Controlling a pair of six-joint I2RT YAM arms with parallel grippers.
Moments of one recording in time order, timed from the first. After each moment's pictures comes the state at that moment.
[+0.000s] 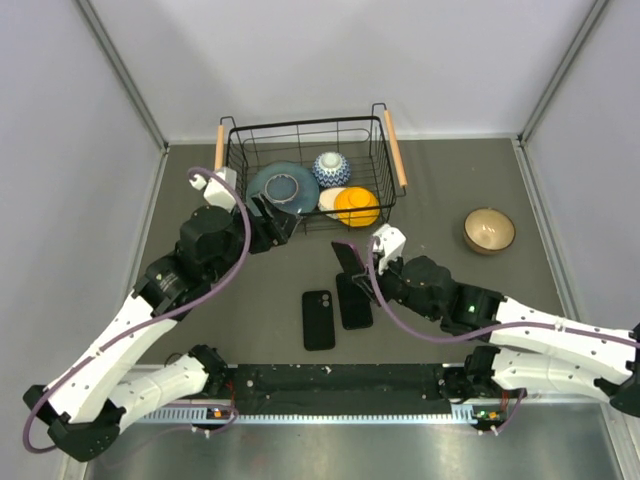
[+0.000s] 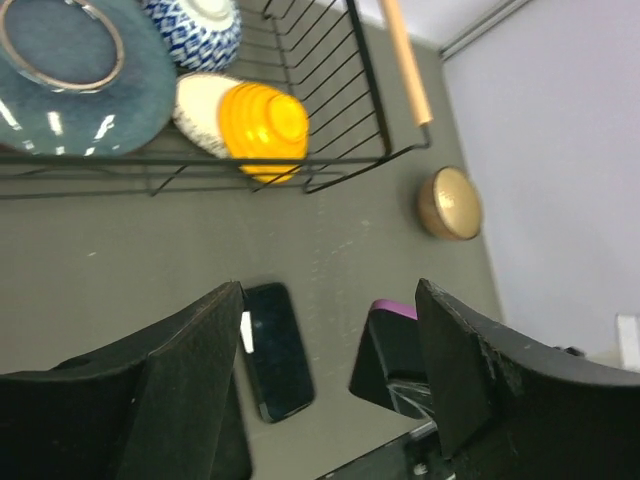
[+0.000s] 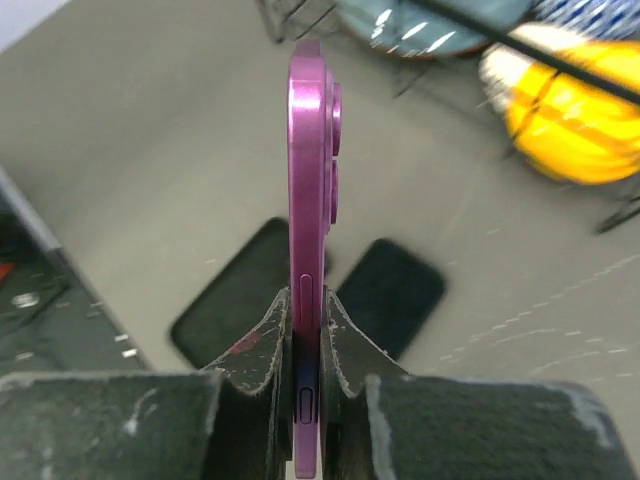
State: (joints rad) left arm -0.70 0.89 1.11 -0.49 -0.20 -0.78; right arm 1.13 0.90 0.71 -0.13 0.32 0.16
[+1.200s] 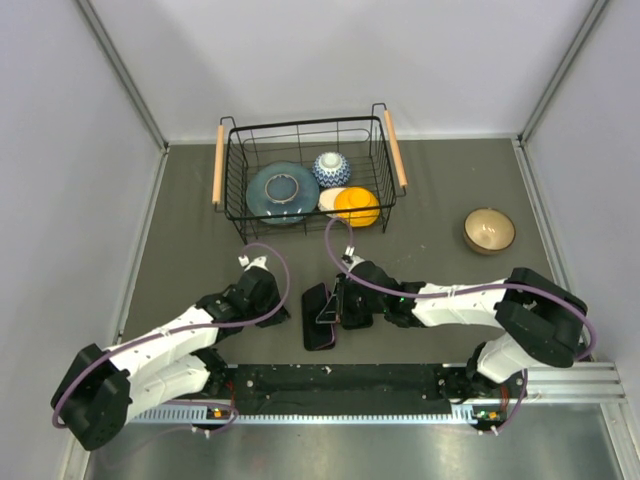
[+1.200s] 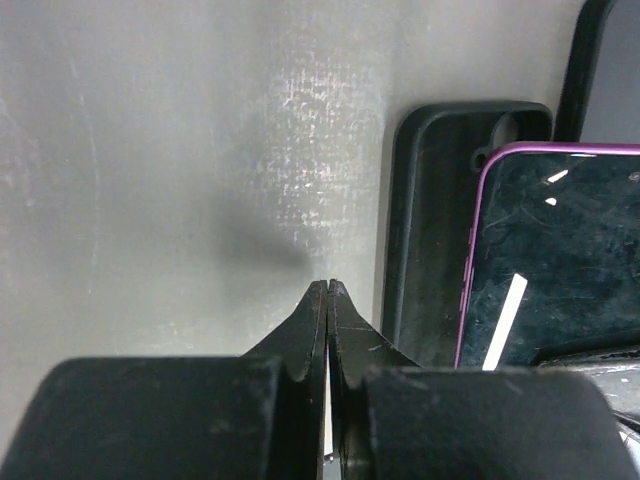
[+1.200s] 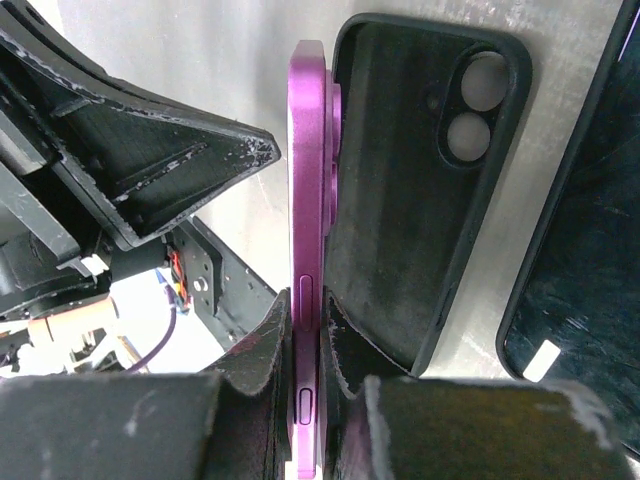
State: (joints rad) left arm -0.69 0.96 0.38 -0.33 -0.02 -0.87; right arm 1.04 1.49 0.63 0.20 -0.17 1.07
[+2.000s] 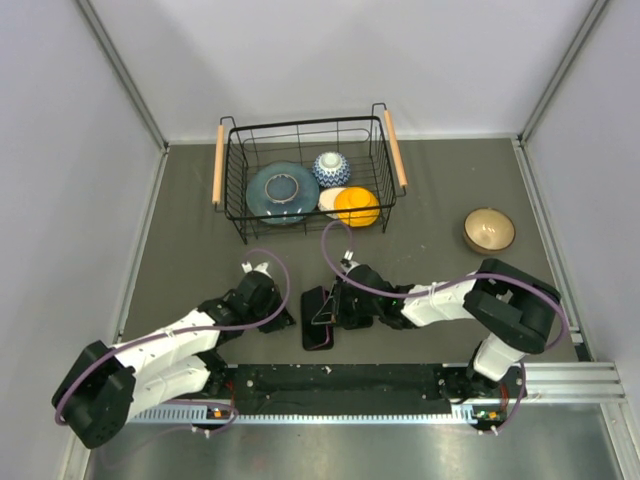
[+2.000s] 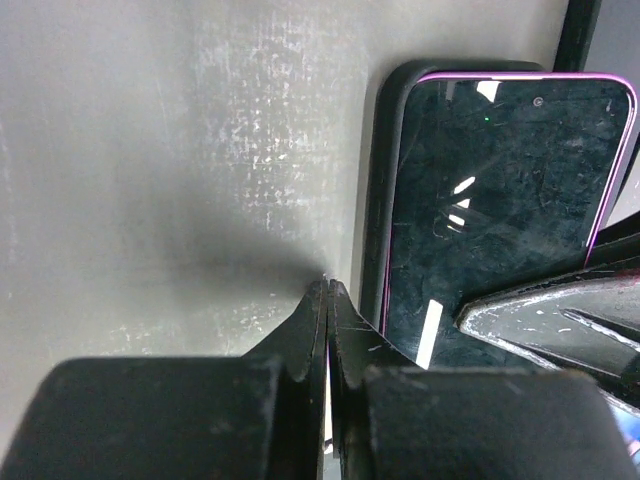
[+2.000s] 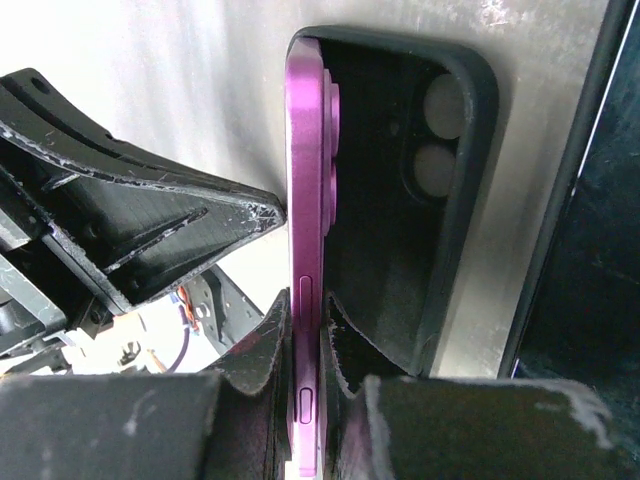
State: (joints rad) left arm -0.69 0.97 0.30 -0.23 0.09 -0.92; right arm 1.03 1.63 0.61 0.37 -0.19 1.17
